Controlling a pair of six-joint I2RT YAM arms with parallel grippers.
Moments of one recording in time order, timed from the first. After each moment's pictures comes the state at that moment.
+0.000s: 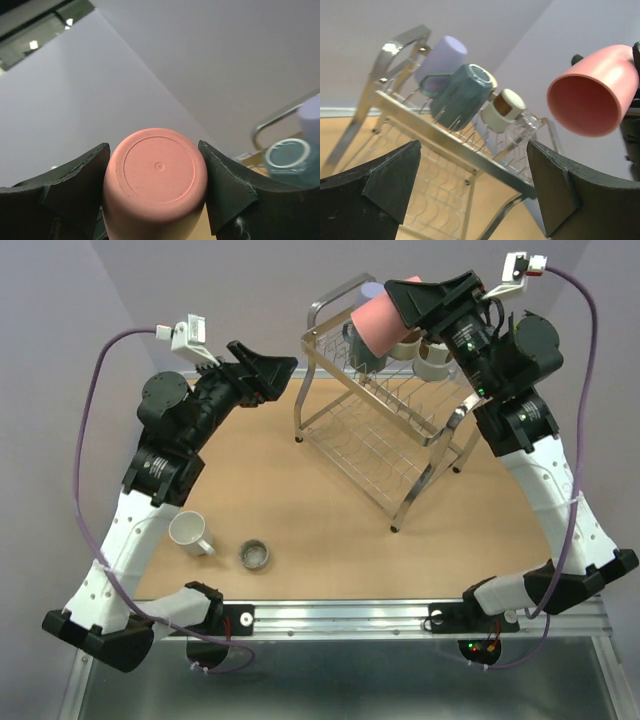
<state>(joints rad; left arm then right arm) -0.45 1.15 1.44 -0.09 0.17 -0.68 0.47 1.42 1.82 0.07 -0.10 0.87</state>
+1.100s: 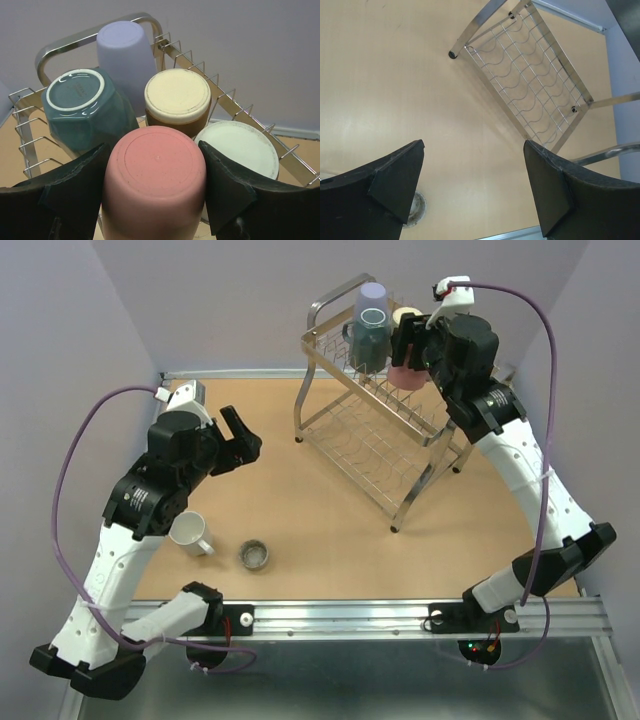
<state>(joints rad) -0.43 0.95 1.35 -0.86 -0.13 -0.59 0.47 1.50 1.82 -0.38 0.30 0.08</state>
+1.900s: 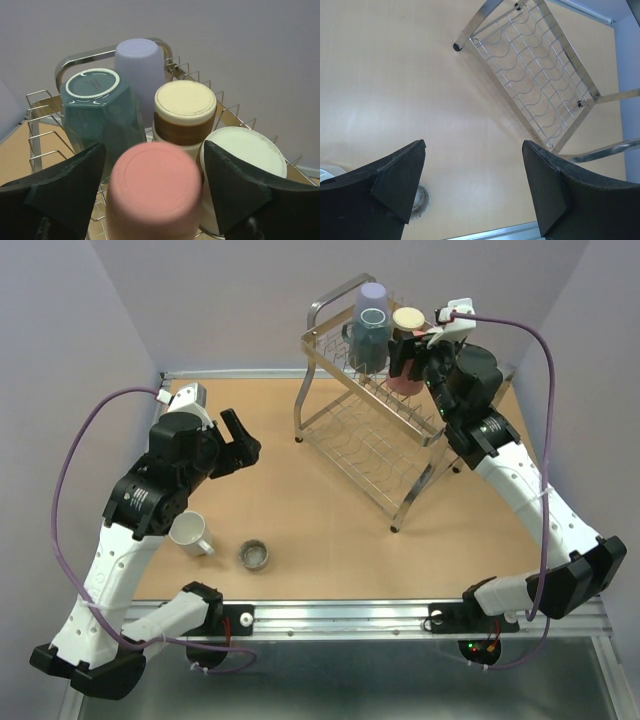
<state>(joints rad) -0.43 0.94 1.35 -0.89 -0.13 -0.59 0.47 1.38 1.50 0.02 0.26 -0.01</state>
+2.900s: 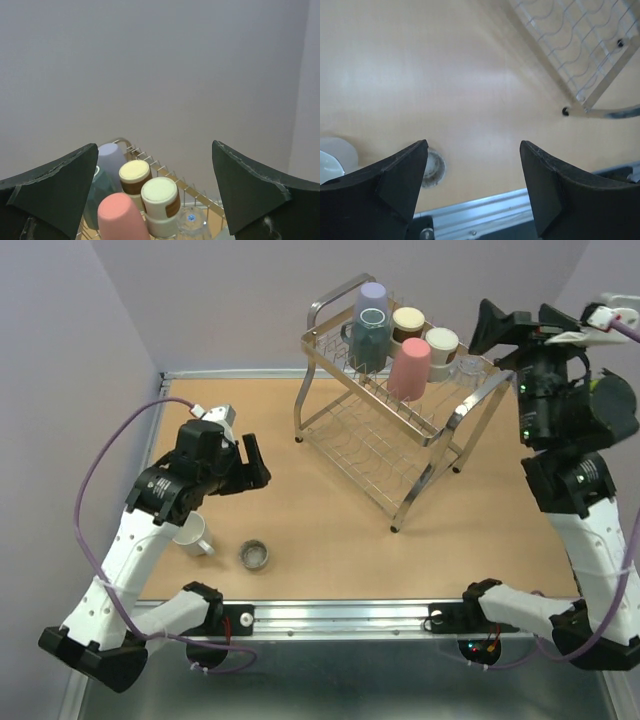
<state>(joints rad) -0.43 0.99 1.27 -0.97 -0.02 -0.51 0.47 1.12 1.66 -0.03 0.41 -0.05</state>
